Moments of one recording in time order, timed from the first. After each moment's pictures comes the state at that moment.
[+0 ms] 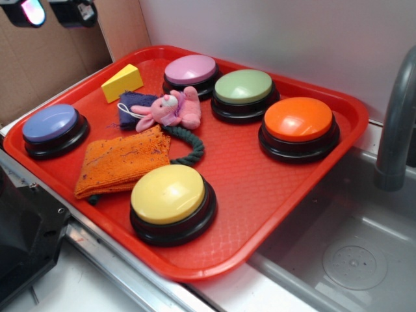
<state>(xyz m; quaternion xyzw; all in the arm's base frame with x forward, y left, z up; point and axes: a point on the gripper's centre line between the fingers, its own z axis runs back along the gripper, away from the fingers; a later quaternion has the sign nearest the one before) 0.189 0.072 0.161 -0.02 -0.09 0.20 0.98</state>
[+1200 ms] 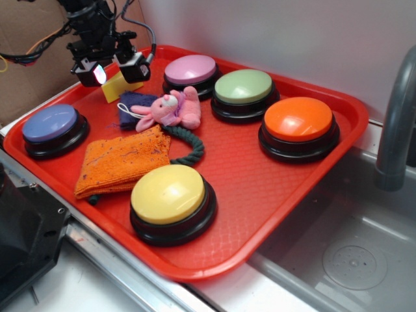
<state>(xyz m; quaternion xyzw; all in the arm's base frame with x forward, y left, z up) 0.262 0.137 0.032 -0.05 -0.06 0.26 0.96</state>
